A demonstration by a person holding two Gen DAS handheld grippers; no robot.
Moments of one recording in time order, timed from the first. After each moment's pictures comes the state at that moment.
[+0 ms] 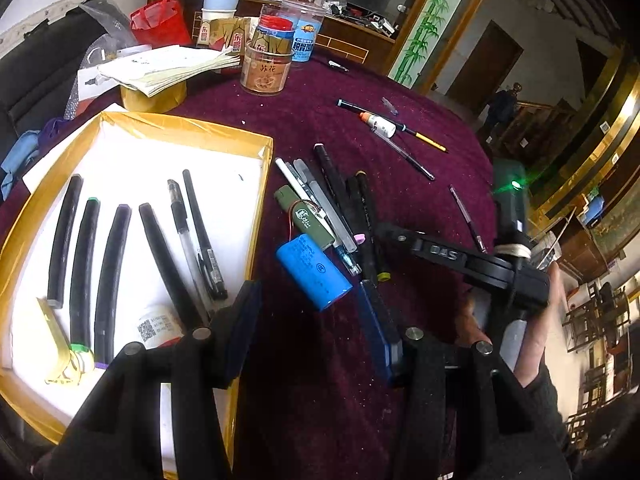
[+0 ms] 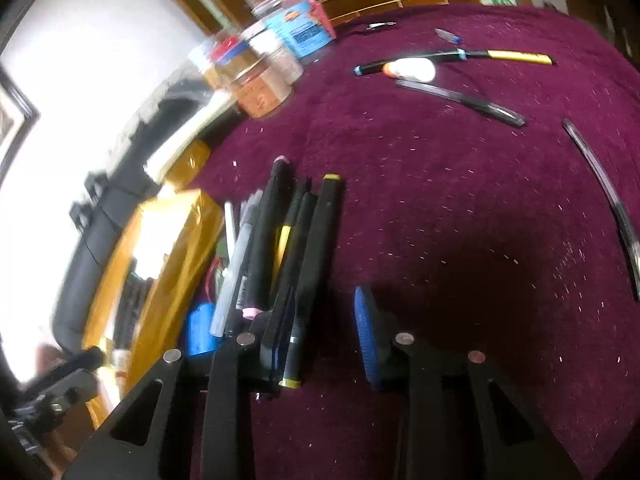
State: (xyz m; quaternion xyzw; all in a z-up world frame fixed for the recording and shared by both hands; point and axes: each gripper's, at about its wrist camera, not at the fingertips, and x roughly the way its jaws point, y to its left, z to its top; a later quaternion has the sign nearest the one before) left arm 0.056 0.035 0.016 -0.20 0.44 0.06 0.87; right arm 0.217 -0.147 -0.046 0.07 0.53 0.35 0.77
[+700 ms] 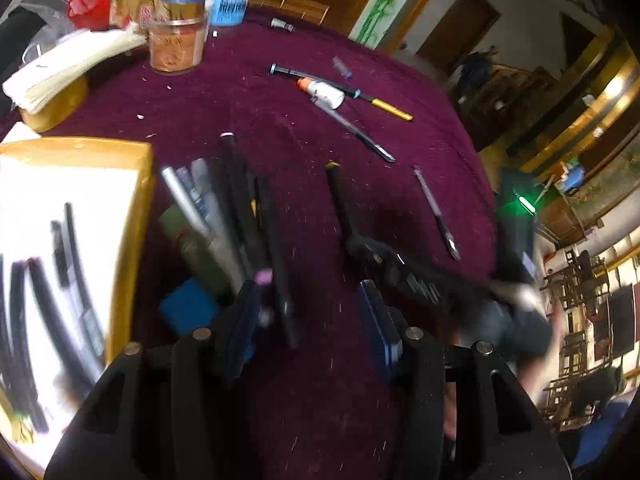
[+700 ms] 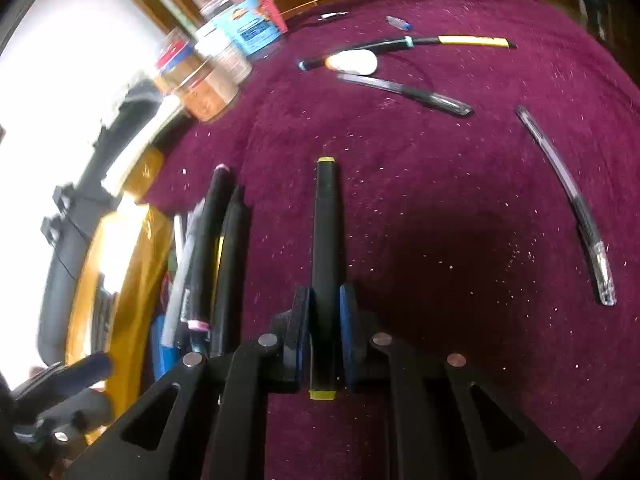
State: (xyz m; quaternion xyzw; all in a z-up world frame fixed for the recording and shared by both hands) left arm 0.169 -0.007 0.000 -0.20 0.51 -0.01 0.84; right arm 0.246 -0.185 -0.052 0.10 0.56 0.29 0.77
